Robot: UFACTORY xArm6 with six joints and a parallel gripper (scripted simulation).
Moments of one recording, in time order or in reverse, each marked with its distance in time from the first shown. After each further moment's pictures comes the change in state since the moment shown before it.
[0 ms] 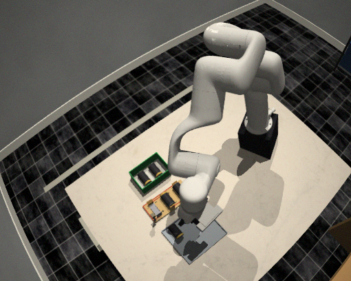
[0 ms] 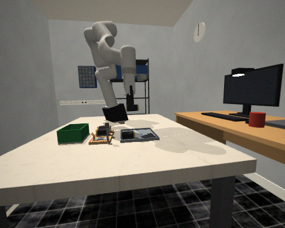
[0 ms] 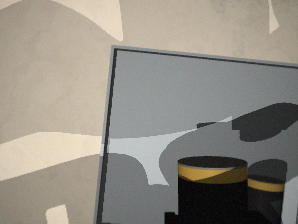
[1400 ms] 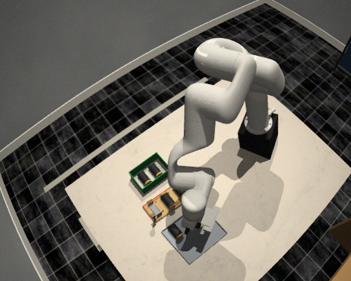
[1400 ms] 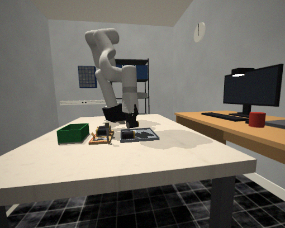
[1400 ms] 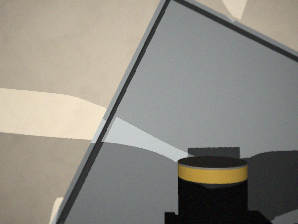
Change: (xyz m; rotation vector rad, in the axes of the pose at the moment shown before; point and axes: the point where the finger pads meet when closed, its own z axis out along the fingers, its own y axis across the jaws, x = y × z) arm 0.000 0.002 0.090 -0.008 -0.010 -0.354
